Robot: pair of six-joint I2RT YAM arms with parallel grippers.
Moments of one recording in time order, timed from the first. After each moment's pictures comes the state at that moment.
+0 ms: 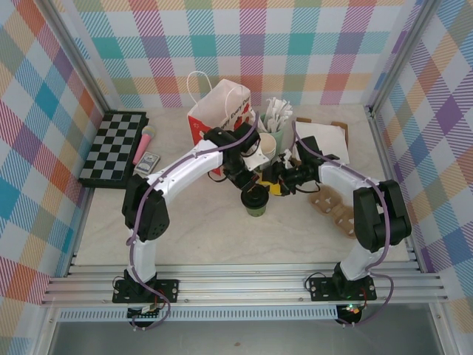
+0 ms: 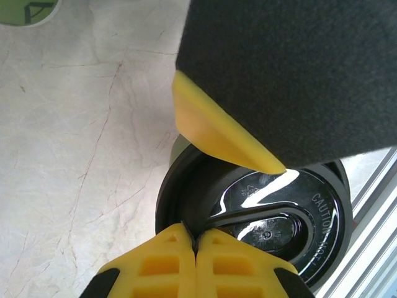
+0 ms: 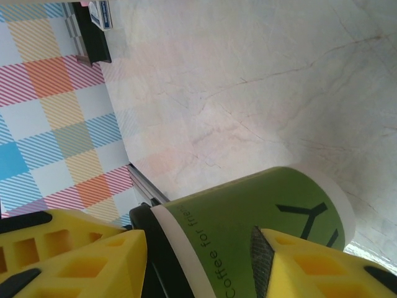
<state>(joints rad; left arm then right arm) -0.73 1.98 1.86 -1.20 0.24 0.16 0.32 1.68 1.06 -0.47 -0.91 0.68</state>
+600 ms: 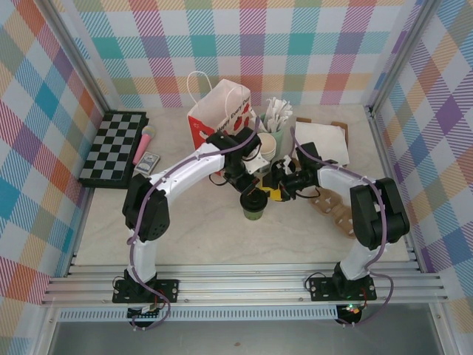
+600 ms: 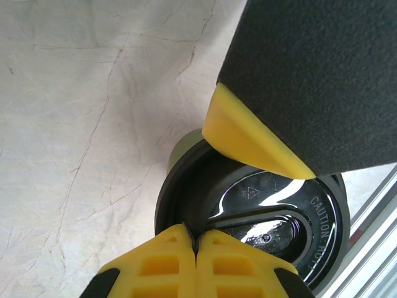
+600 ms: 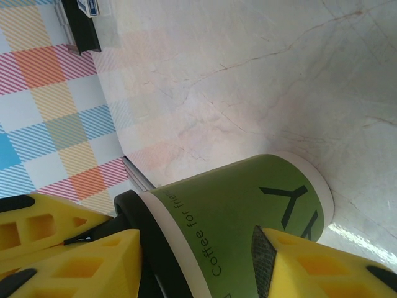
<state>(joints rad) -0.74 1.98 1.80 -1.15 0.22 0.10 0.31 1.71 0.99 -0.42 -0.94 0.65</state>
